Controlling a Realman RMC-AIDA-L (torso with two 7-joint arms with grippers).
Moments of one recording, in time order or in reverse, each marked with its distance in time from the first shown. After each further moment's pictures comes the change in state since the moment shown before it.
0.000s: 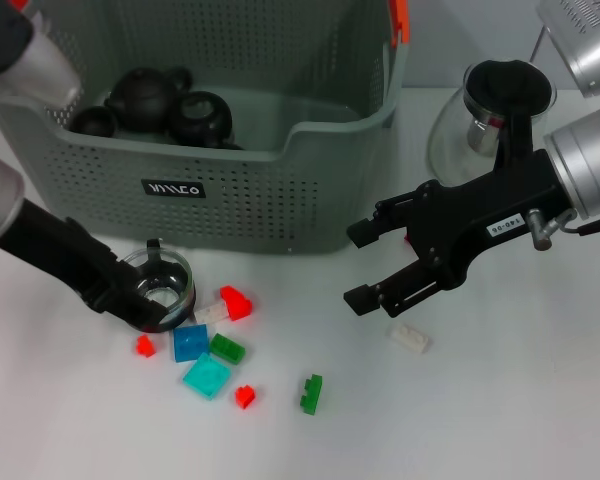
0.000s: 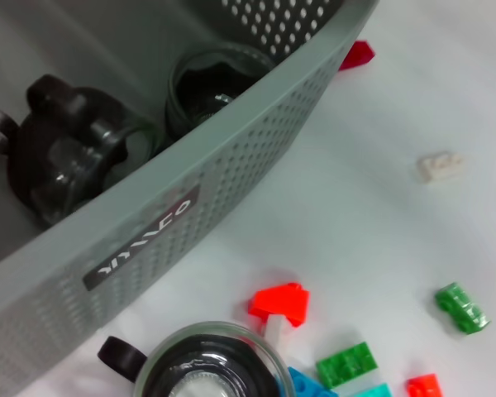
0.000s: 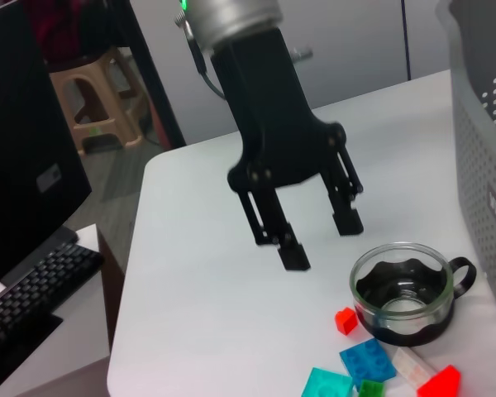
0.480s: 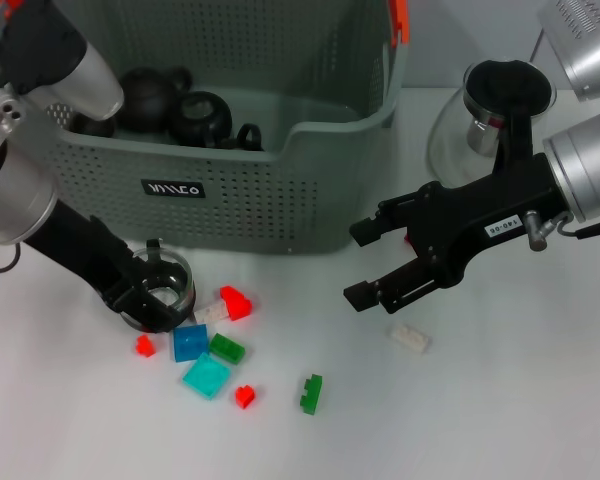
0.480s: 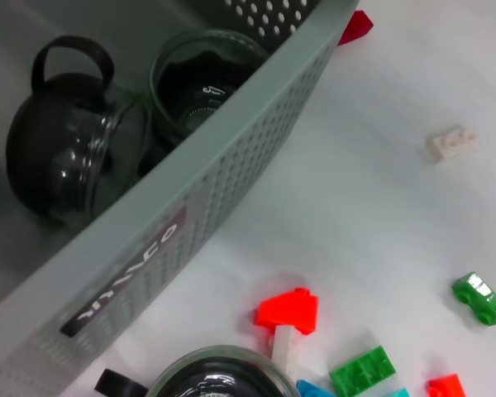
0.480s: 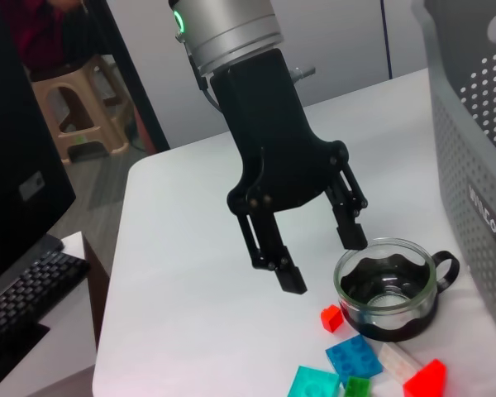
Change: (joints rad) left arm -0.036 -0.002 0.073 0.063 0.031 -0.062 0.021; right arm -0.007 -0.001 0.000 0.023 0.001 0.032 -0.001
